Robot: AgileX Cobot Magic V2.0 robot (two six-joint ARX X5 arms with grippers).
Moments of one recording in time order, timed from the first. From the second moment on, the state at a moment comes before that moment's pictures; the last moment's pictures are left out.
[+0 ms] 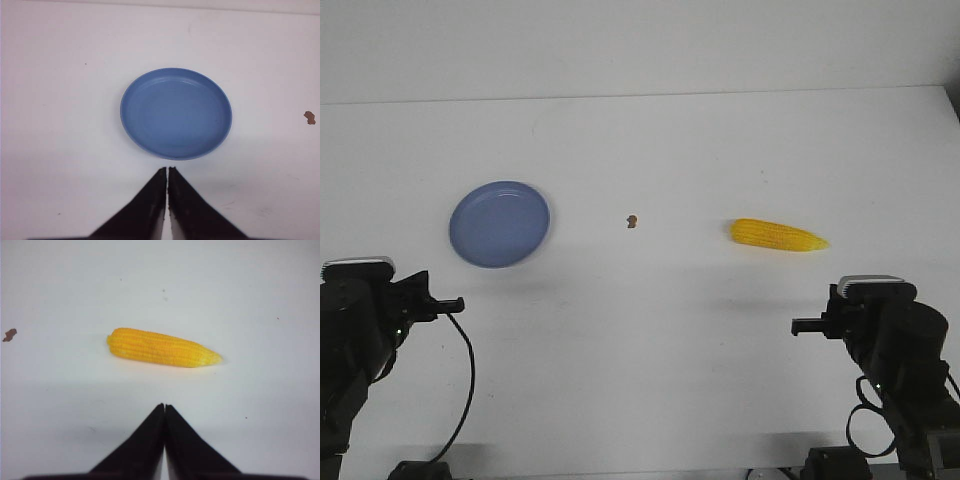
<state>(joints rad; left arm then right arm) -0.06 0.82 1.09 -0.69 -0.02 -0.07 0.00 0.64 0.90 -0.80 -0.03 0.08</state>
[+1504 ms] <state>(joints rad) 0.13 1.53 1.39 -0.54 0.07 -0.17 0.00 0.64 0.90 -0.80 -0.03 0.08</state>
